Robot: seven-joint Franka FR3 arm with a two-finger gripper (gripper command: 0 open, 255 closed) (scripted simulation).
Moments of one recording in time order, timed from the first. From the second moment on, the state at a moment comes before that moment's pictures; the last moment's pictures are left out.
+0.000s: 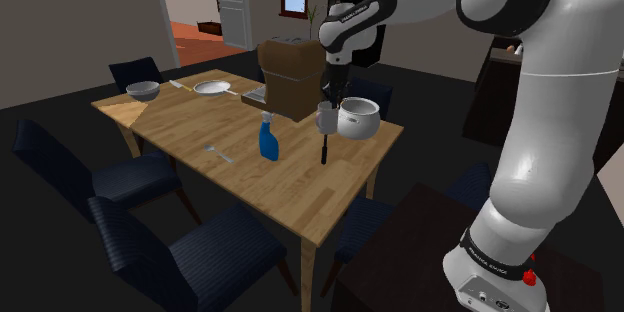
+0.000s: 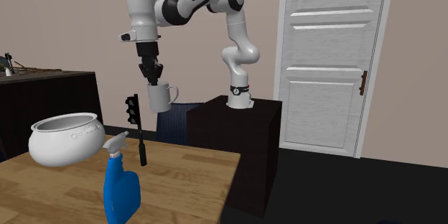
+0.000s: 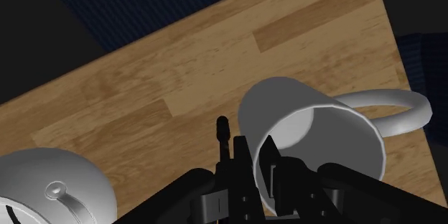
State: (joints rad) arm -0.18 0.28 -0.08 -1.81 0.03 2.02 -0.04
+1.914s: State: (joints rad) arm -0.39 0.55 -0.16 -1.61 0.08 2.08 -0.34
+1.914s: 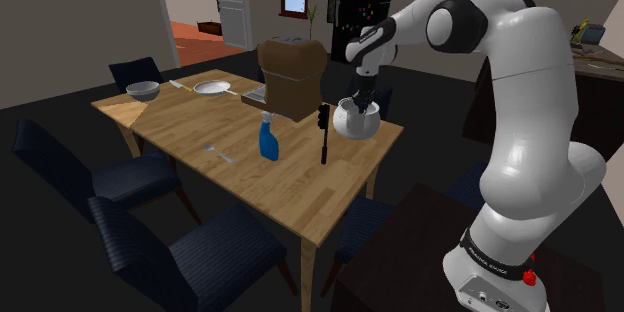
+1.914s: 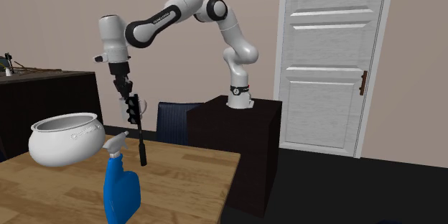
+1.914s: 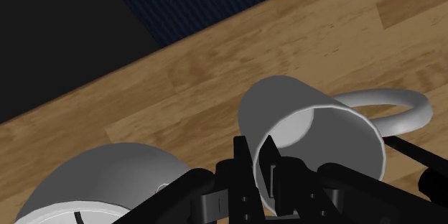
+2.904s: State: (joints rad) arm -0.40 0.66 -0.14 -1.65 0.09 2.23 -0.34
